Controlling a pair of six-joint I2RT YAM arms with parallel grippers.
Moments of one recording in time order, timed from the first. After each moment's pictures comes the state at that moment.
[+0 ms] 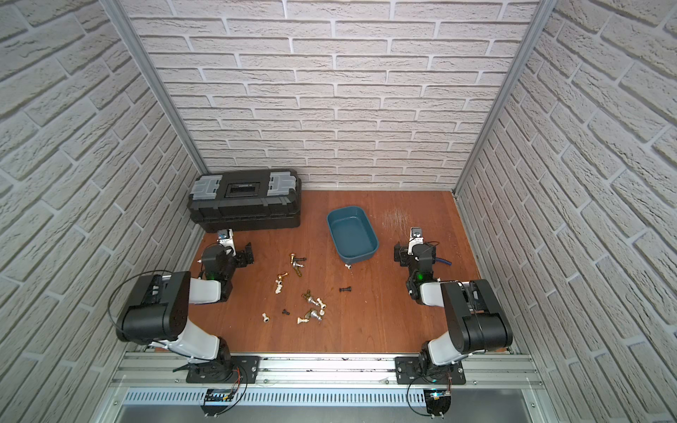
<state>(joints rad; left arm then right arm) 0.09 1.57 0.38 0.79 -0.02 0.02 0.03 1.52 0.40 0.71 0.23 -0.02</state>
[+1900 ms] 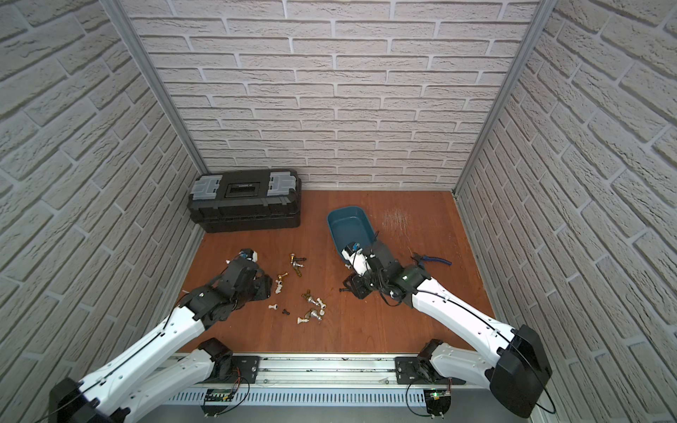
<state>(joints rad) -0.59 0.77 0.57 -0.70 -0.20 -0.60 0.68 1.15 0.81 -0.58 -0.18 0.12</state>
